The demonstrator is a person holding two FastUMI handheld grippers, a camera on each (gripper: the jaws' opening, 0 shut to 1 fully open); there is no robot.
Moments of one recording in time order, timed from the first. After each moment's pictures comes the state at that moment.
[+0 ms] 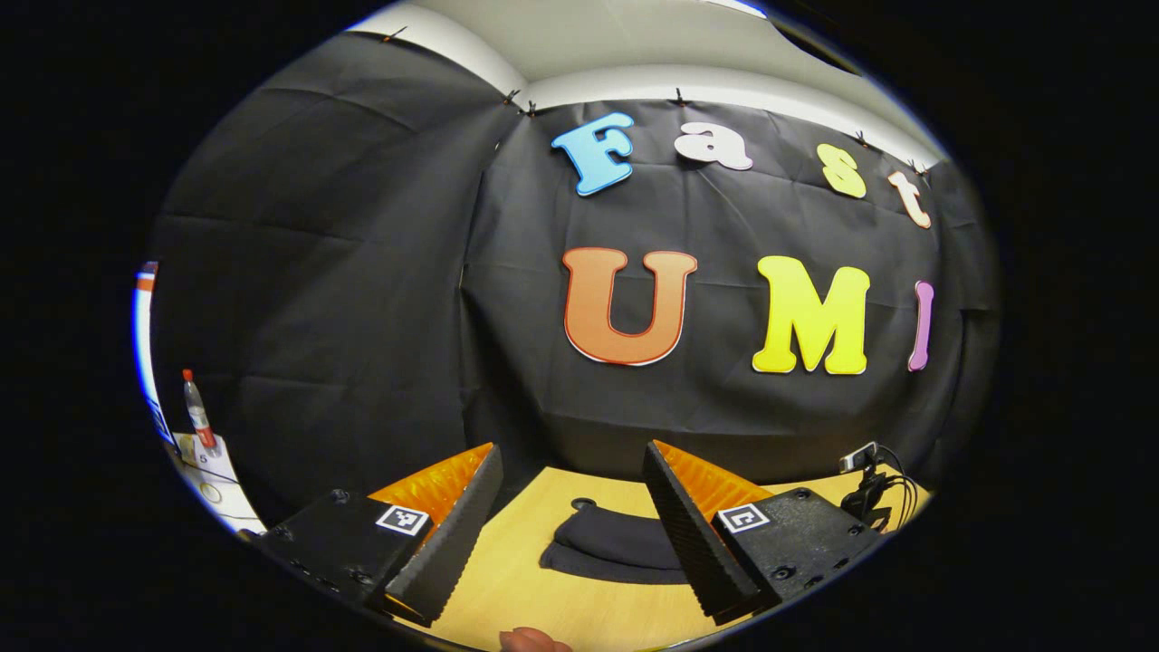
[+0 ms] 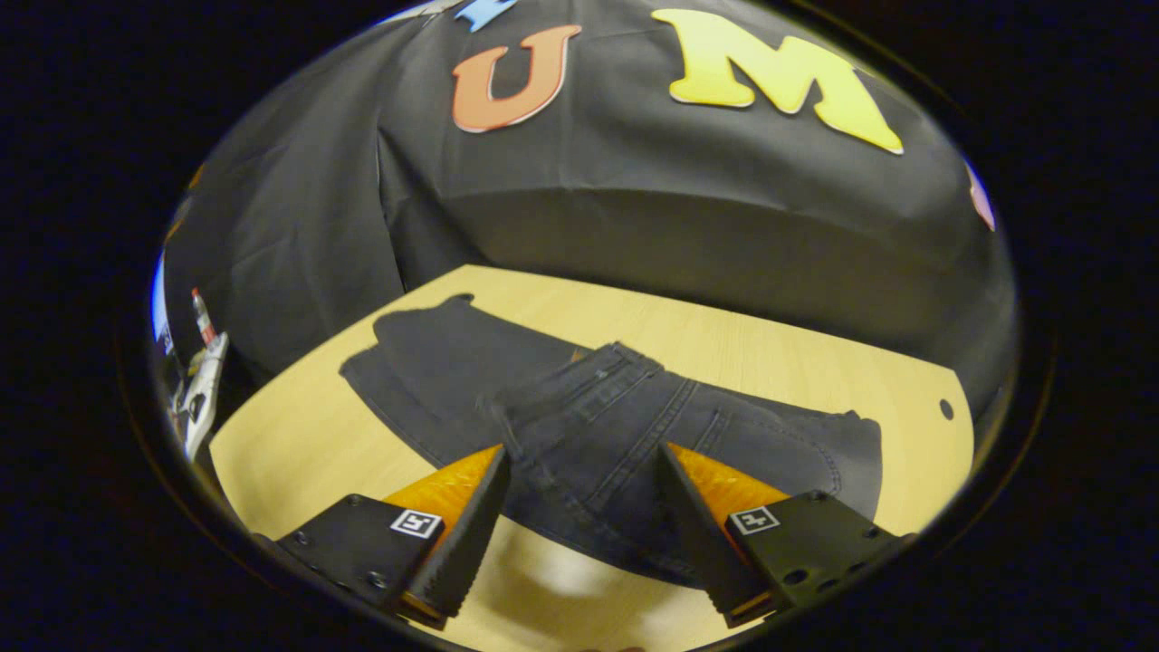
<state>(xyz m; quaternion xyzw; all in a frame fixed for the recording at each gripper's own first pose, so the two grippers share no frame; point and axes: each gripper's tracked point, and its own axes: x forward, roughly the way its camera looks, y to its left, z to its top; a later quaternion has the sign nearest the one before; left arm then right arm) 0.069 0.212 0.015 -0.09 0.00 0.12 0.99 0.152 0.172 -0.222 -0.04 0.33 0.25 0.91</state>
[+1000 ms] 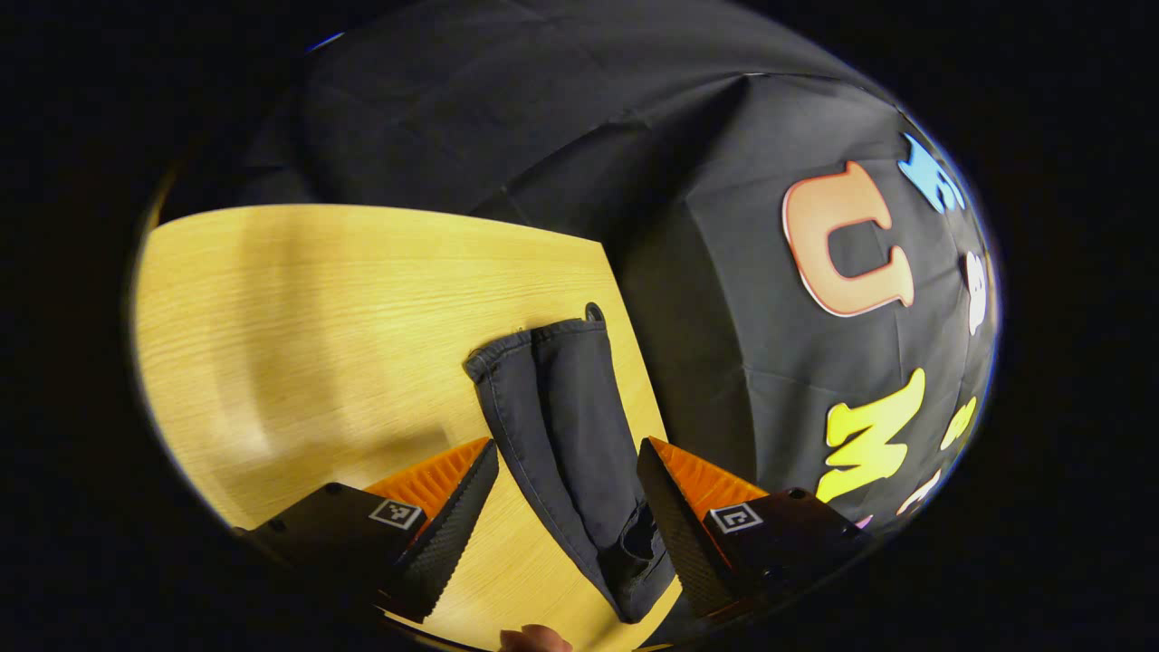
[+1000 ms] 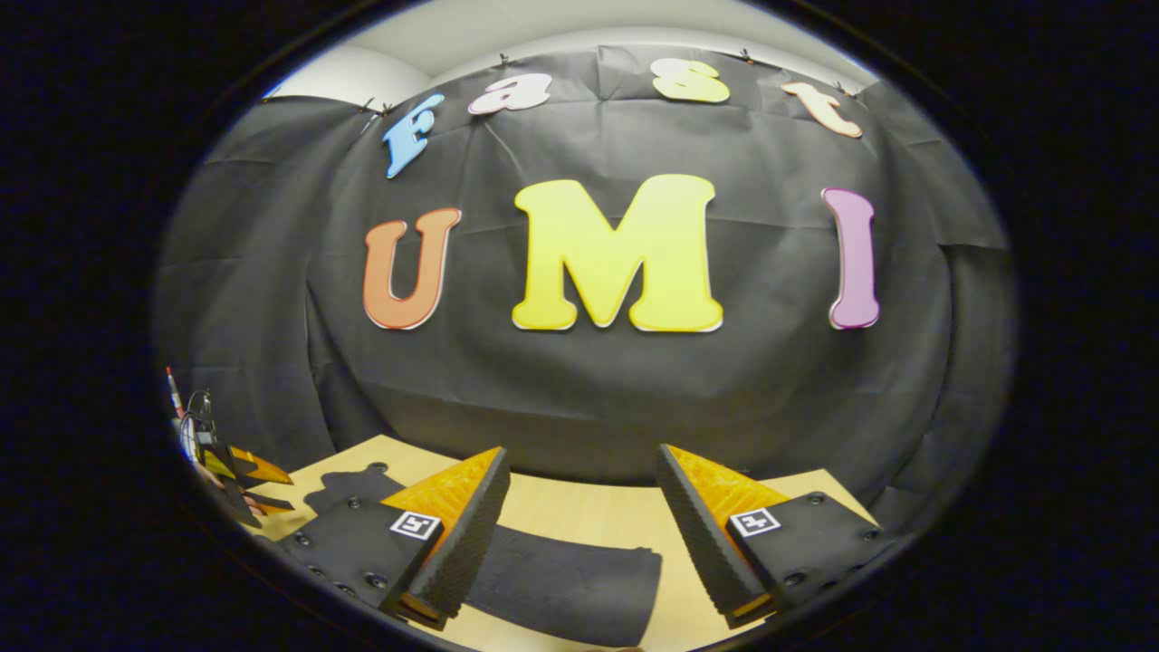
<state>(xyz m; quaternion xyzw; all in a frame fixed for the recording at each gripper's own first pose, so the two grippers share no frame) 0.136 0.191 -0.211 -0.60 0.22 0.12 0.76 0.195 0.000 0.011 0.00 0.09 0.12 0.99</state>
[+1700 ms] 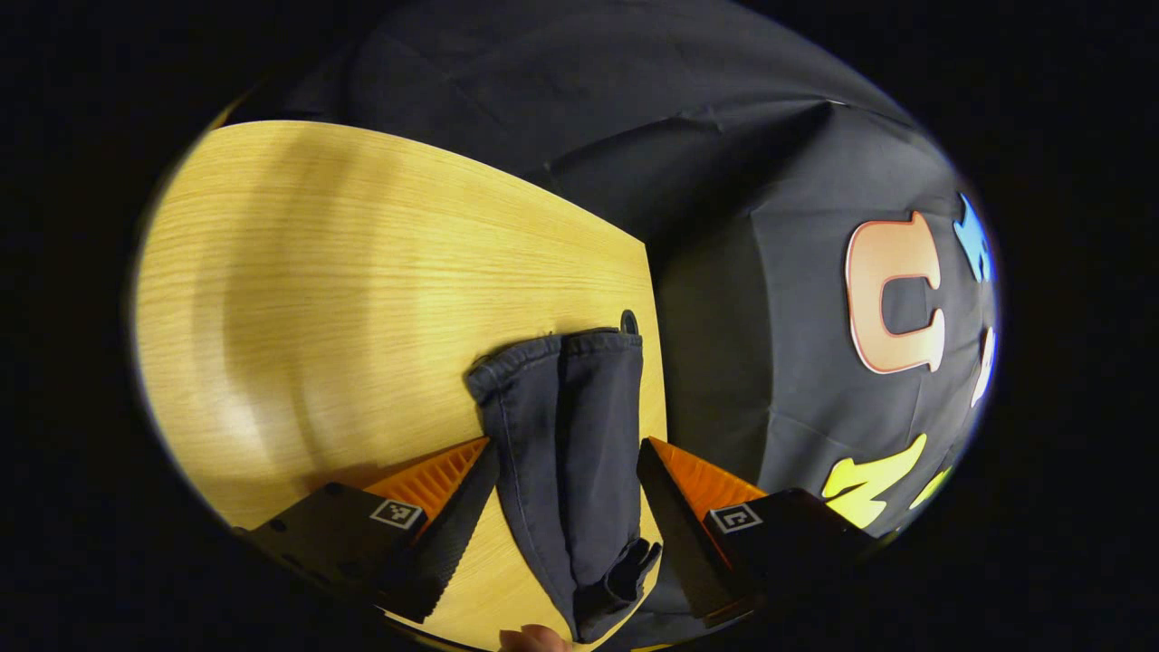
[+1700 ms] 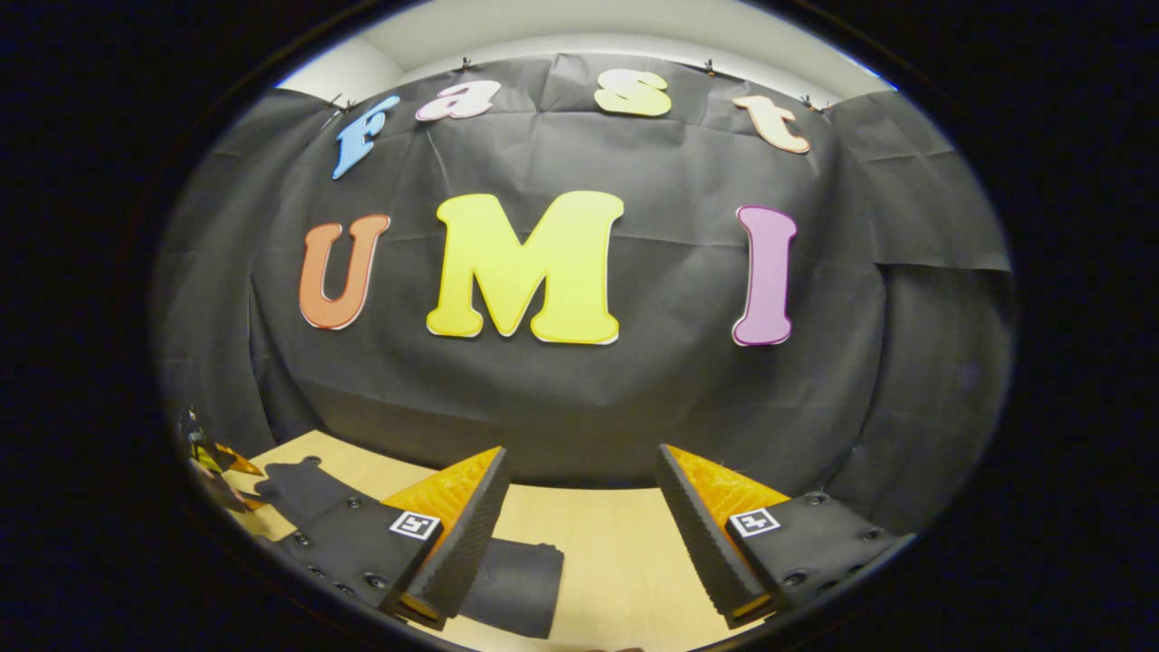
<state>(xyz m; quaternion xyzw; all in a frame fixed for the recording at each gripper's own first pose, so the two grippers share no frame) 0.191 0.199 -0.241 -0.66 0.20 0.13 0.71 0.185 -0.096 0.029 -0.02 0.09 0.03 1.00</state>
